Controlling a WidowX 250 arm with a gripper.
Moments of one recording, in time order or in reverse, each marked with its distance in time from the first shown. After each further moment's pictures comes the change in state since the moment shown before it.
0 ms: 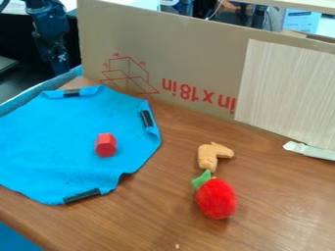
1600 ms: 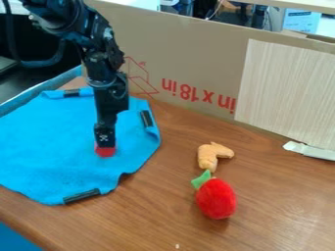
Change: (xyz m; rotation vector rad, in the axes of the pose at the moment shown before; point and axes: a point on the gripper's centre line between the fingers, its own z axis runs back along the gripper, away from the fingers) arm 0.008 -0.170 -0.032 -0.022 0.043 -0.563
